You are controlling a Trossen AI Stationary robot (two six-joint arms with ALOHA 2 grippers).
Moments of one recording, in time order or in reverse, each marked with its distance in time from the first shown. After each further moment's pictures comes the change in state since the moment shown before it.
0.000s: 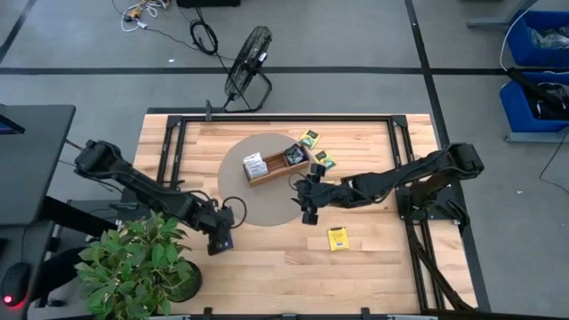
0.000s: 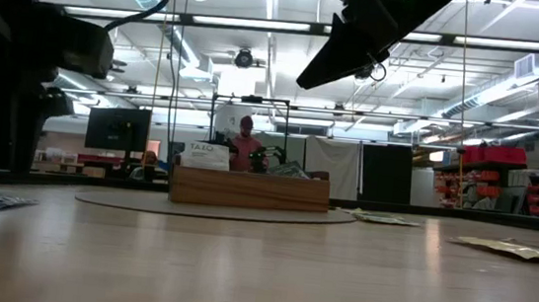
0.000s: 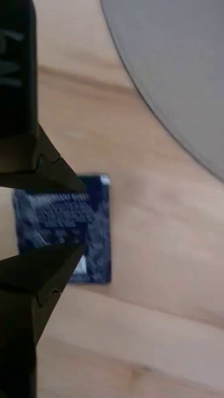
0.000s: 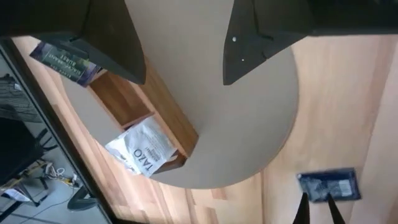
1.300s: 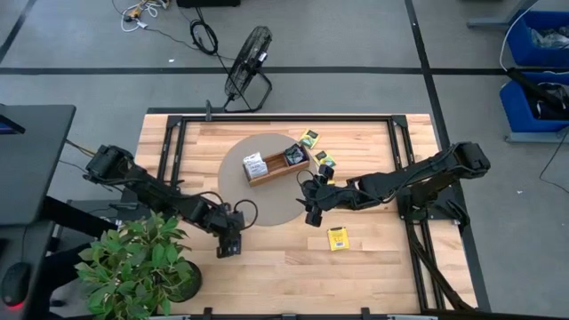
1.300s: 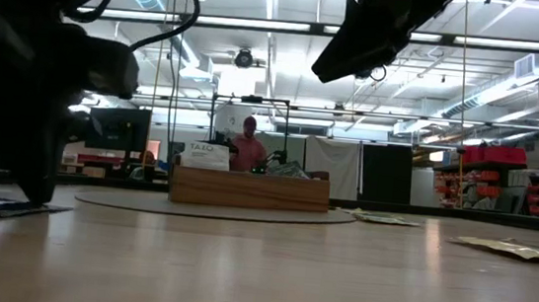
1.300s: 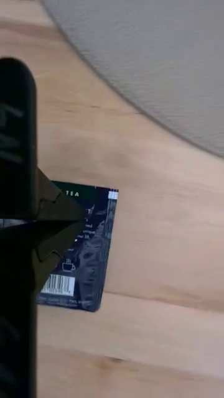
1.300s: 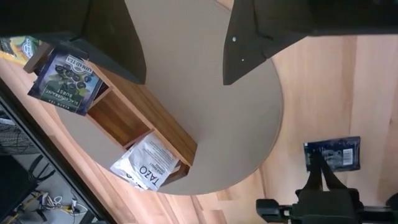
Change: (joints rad) left arm 0.040 0.155 0.010 0.211 0.051 0.123; right arm 0.042 -0.058 0.000 -0.094 0.032 0.197
